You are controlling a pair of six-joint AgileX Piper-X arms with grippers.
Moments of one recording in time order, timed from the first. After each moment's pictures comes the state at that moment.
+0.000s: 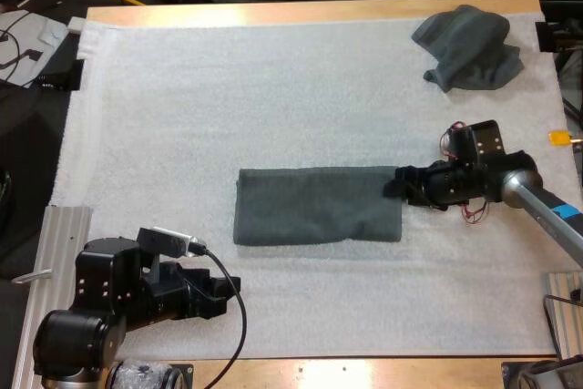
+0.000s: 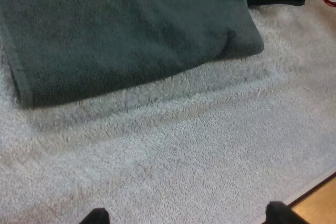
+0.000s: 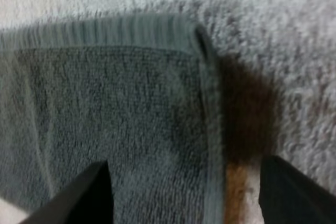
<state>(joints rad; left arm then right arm) -0.12 0.55 -0.66 1.22 0.59 -1.85 0.24 1.66 -0.84 0.45 -0.60 -1.41</state>
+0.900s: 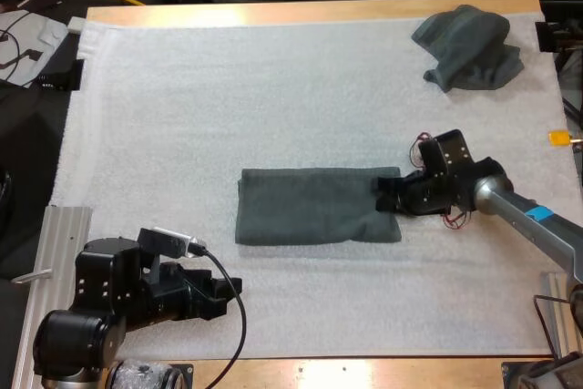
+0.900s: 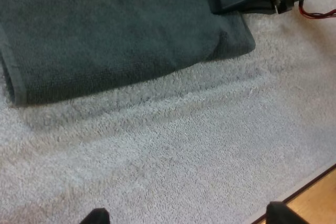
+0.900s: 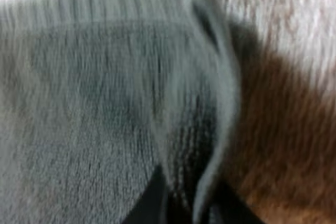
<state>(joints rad) -0.12 0.55 -0.66 1.22 0.62 -1.85 0.38 1.70 -0.84 0.42 -0.48 -1.26</state>
